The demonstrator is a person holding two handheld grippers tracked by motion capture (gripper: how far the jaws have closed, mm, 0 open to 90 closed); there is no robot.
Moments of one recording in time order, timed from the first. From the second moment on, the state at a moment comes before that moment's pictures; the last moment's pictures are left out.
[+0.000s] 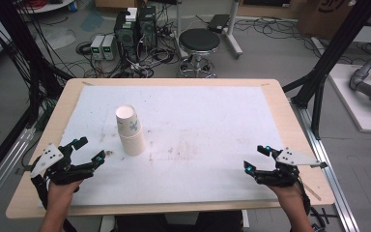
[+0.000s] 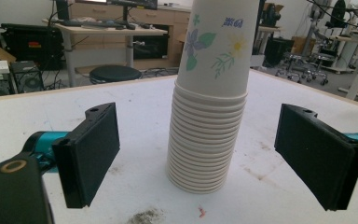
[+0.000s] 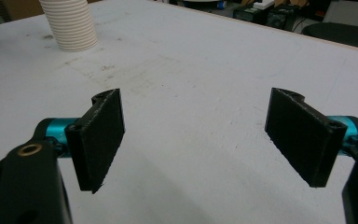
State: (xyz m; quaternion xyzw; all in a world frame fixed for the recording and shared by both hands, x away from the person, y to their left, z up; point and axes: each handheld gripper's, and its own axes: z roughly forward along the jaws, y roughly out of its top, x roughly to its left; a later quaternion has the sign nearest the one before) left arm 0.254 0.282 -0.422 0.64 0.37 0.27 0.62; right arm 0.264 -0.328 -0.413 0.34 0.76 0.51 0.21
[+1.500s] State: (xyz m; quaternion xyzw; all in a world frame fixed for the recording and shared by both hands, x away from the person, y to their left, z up) left arm 0.274 0.259 -0.379 0.66 0.35 0.26 0.61; right arm 0.264 -0.321 -0.414 0.33 0.77 0.50 0.21
